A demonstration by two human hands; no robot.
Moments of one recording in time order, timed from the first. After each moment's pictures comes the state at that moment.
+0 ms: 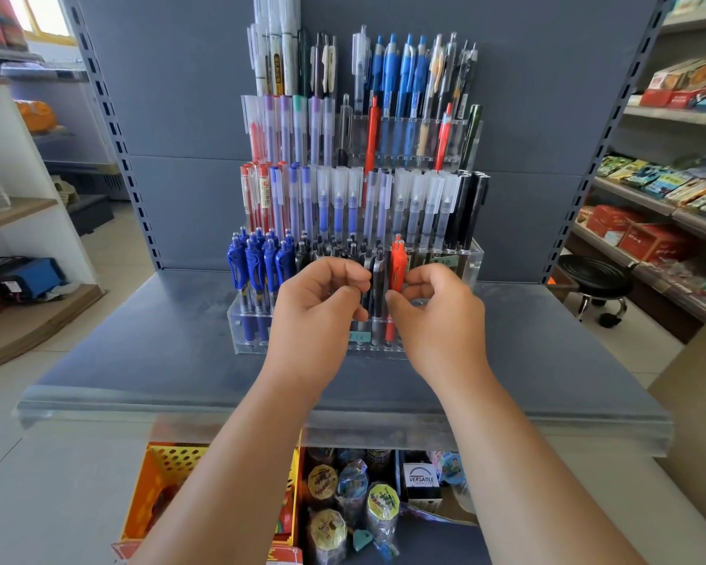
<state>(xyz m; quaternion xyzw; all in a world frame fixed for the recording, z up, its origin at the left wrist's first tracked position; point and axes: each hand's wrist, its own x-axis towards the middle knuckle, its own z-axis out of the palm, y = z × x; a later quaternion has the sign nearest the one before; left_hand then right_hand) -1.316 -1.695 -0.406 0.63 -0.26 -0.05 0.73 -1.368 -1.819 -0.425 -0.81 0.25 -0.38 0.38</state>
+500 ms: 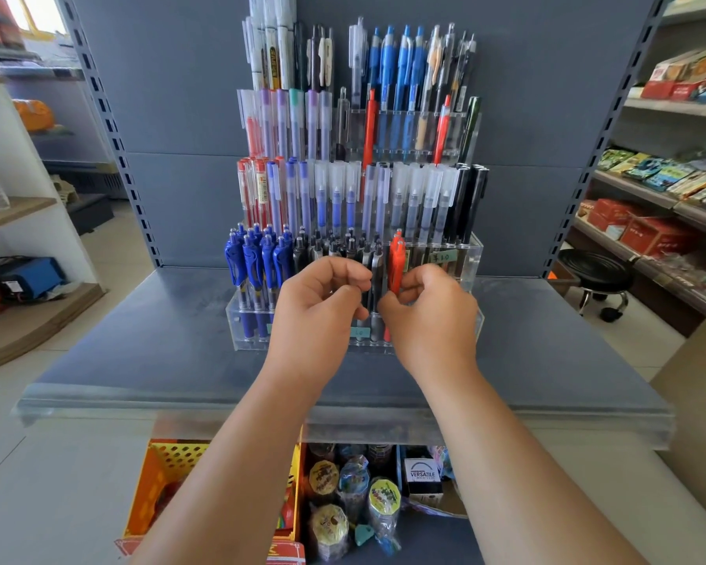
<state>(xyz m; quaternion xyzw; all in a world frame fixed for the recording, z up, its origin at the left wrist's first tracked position) -1.317 -1.695 -0.409 0.65 -0.25 -0.06 0.72 -1.364 -1.808 -0.421 -0.81 0.29 -0.37 0.34</state>
